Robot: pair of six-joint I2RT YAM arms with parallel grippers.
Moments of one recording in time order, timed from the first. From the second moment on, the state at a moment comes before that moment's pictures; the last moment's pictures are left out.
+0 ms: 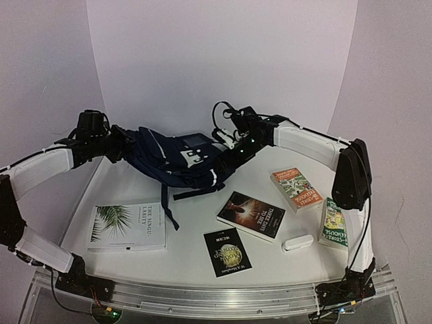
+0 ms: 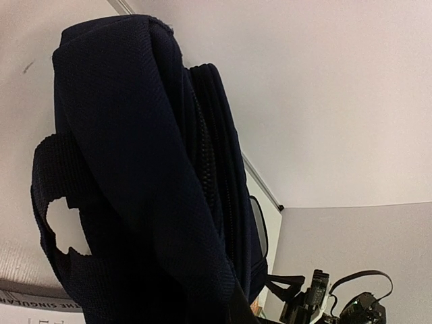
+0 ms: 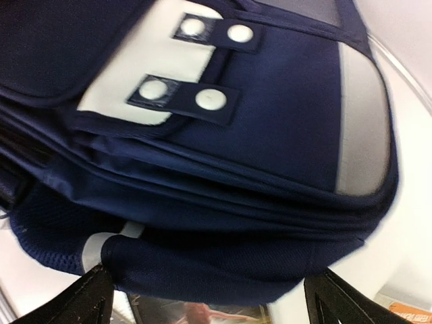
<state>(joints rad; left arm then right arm) -0.25 1.36 1.05 -0.15 0.22 -1.12 0.69 2.17 2.01 -0.80 -0.15 -0.12</state>
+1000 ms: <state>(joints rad) -0.60 1.40 0.95 0.00 -0.16 -1.18 0.82 2.24 2.31 -0.75 -0.35 0.00</state>
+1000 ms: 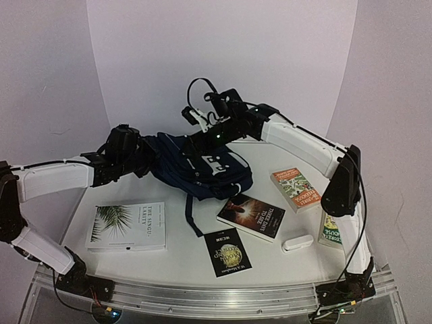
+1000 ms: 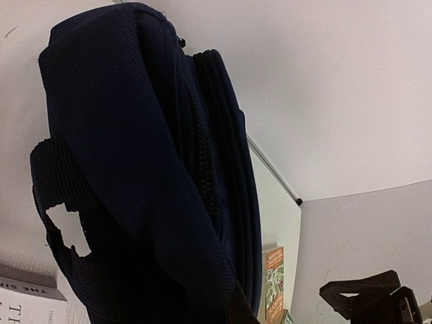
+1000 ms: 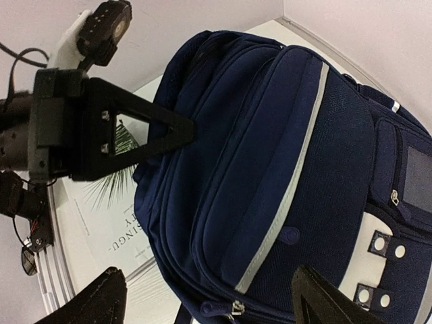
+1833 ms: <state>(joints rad) -0.65 1.42 0.95 -0.01 -0.20 -1.10 0.88 2.36 2.31 -0.75 -0.10 -0.03</state>
